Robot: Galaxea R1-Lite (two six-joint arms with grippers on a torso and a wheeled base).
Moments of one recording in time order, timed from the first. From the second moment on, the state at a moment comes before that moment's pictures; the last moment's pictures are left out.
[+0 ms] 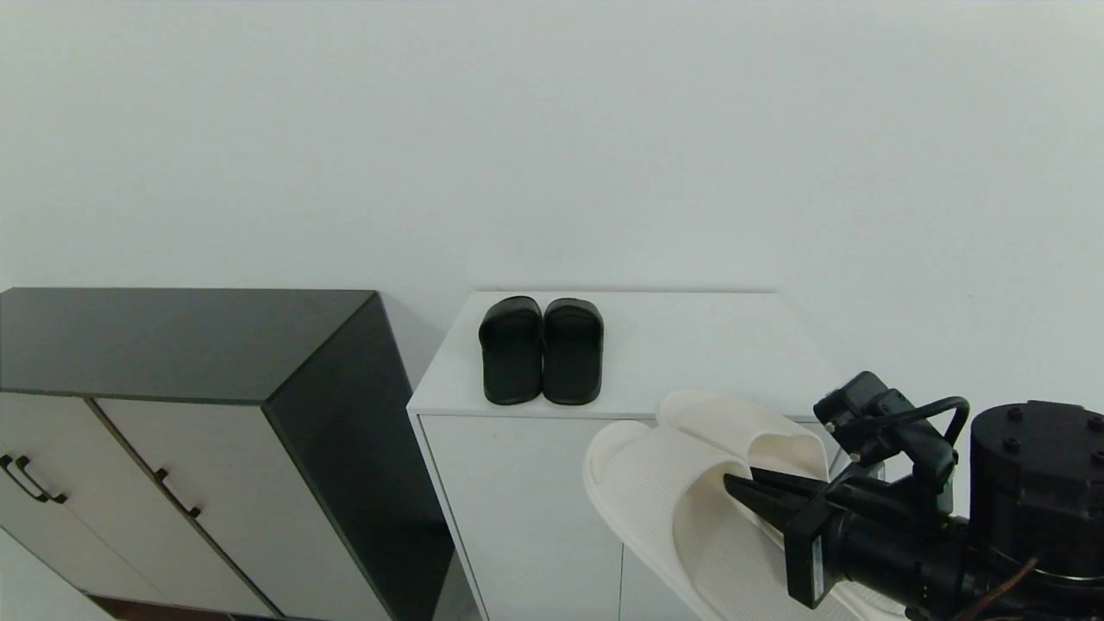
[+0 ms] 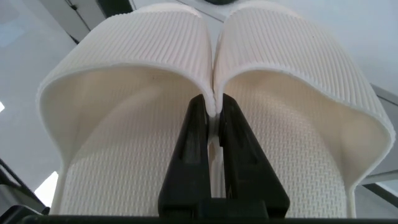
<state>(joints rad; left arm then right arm) 0.00 0.00 0.00 0.00 -0.04 0.00 0.82 1.49 -0.45 -0.76 -0.13 0.10</state>
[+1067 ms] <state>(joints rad) 0.00 0.00 0.00 0.00 -0.04 -0.01 0.82 1.52 -0.44 -0.76 -0.13 0.10</state>
